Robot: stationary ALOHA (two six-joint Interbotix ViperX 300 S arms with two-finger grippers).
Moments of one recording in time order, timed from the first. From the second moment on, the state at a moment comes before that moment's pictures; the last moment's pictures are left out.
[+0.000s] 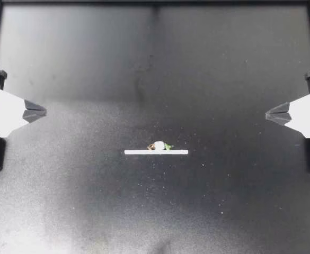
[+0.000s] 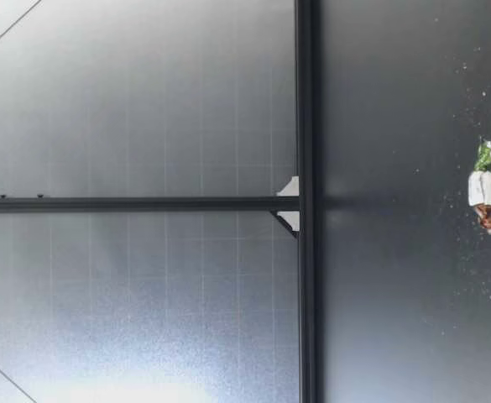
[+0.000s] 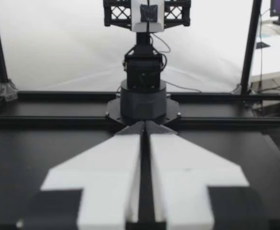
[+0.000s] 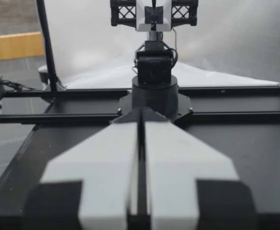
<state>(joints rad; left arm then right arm) 0.00 -0.96 1.17 0.00 -0.30 0.00 -0.01 -0.96 1.17 0.00 -0.29 0.00</state>
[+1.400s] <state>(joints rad) 0.01 -0.93 1.24 0.00 -0.32 0.01 -0.07 0.12 0.62 0.00 0.27 0.07</state>
